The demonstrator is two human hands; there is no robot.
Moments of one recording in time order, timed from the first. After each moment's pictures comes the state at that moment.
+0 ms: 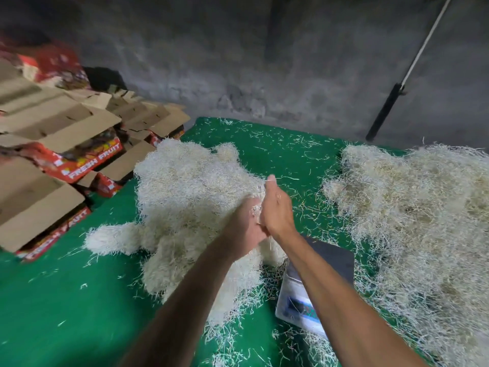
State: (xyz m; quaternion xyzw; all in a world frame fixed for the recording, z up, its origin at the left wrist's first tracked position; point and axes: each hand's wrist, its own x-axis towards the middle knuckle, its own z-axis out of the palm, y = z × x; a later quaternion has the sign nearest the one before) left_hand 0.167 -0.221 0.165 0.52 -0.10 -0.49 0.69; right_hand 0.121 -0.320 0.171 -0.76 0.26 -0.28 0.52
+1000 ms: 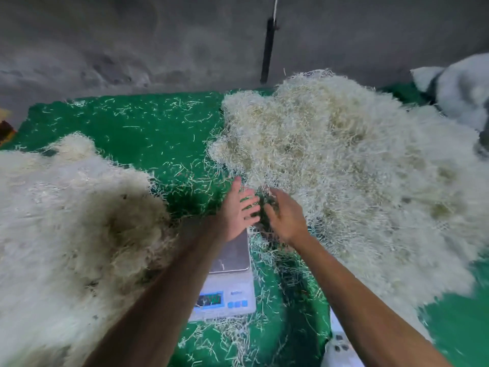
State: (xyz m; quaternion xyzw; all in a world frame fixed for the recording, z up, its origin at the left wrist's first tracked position) left_hand 0.026 -0.474 0.078 0.54 -0.10 -0.63 0.54; right_hand -0.120 -0.543 0.022 -0.83 0.45 -0.18 0.27
